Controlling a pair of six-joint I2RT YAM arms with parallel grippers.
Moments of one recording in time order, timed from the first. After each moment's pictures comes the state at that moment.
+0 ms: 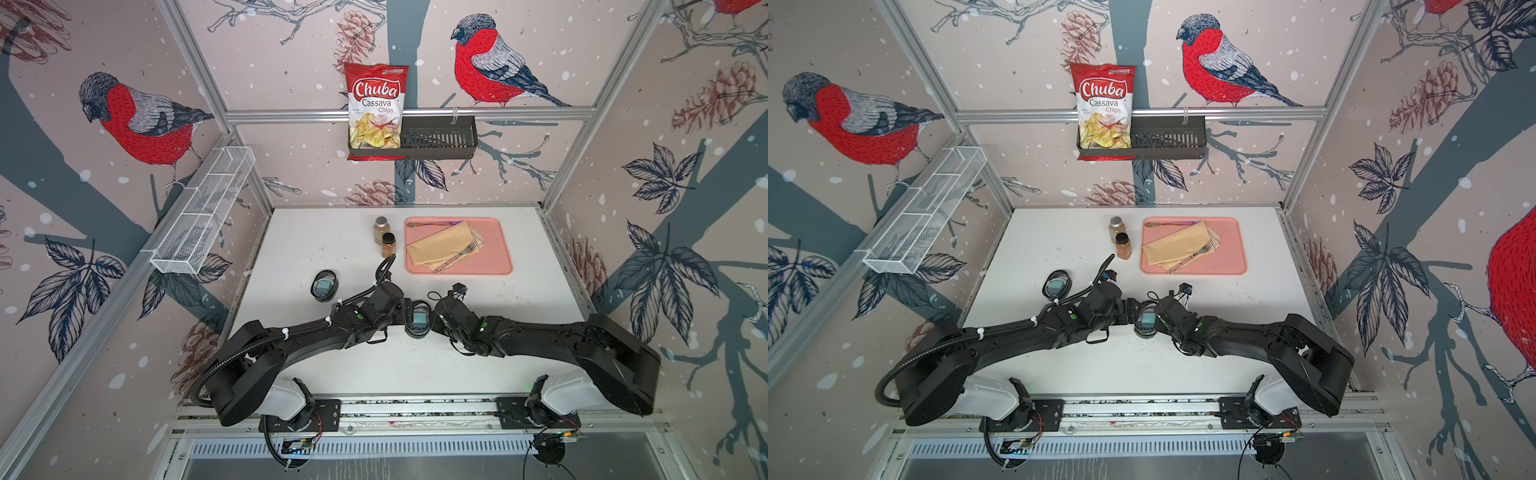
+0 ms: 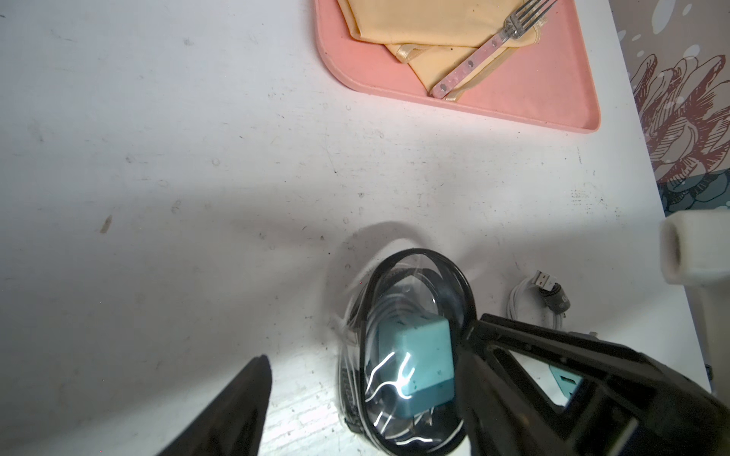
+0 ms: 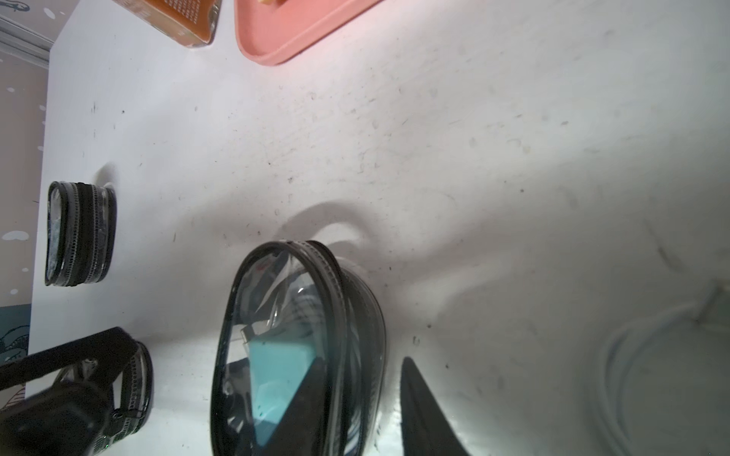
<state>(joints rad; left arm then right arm) -0.85 1.42 0.70 -0.07 -0.10 -0.79 0.97 1.46 0.57 0.02 0.25 1.07</state>
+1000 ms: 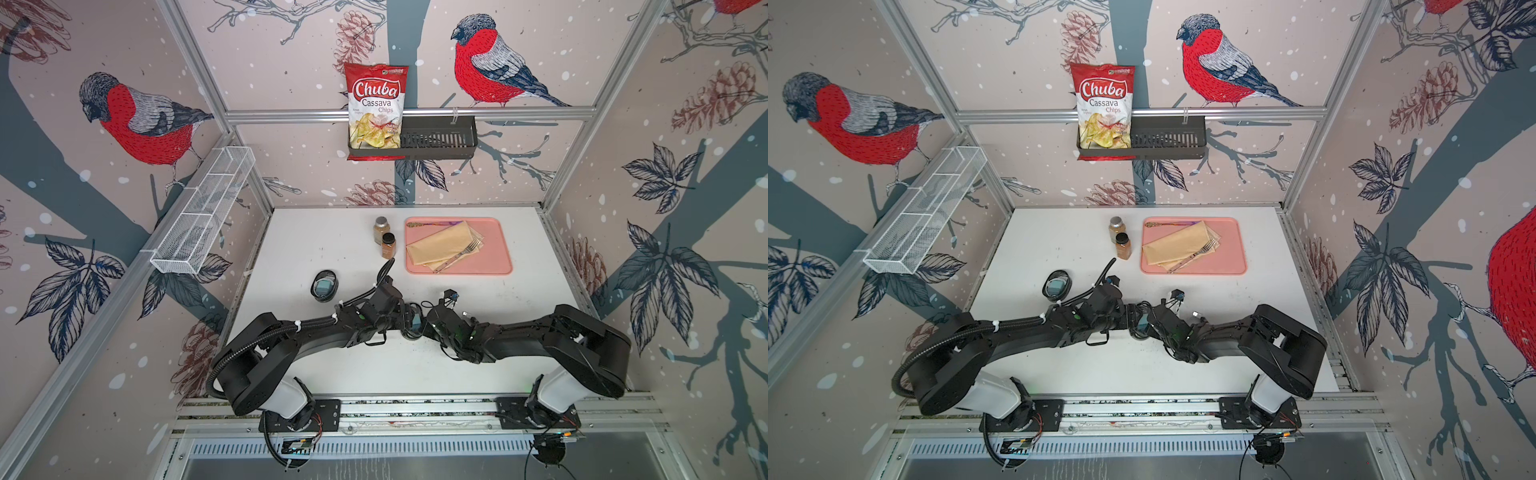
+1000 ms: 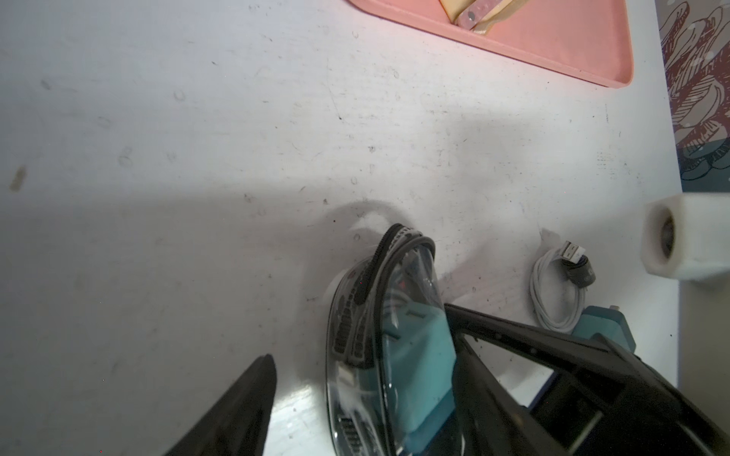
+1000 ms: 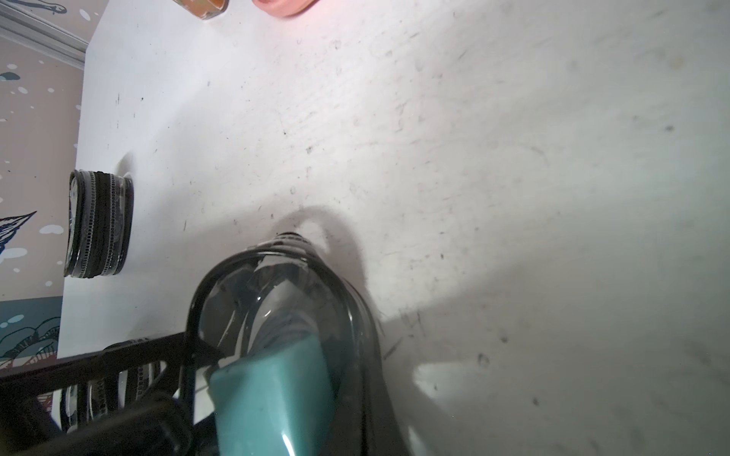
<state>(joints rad) -0.82 1.49 0.66 -0.02 0.02 -0.79 1.03 1.60 0.53 0.27 0.26 1.13</state>
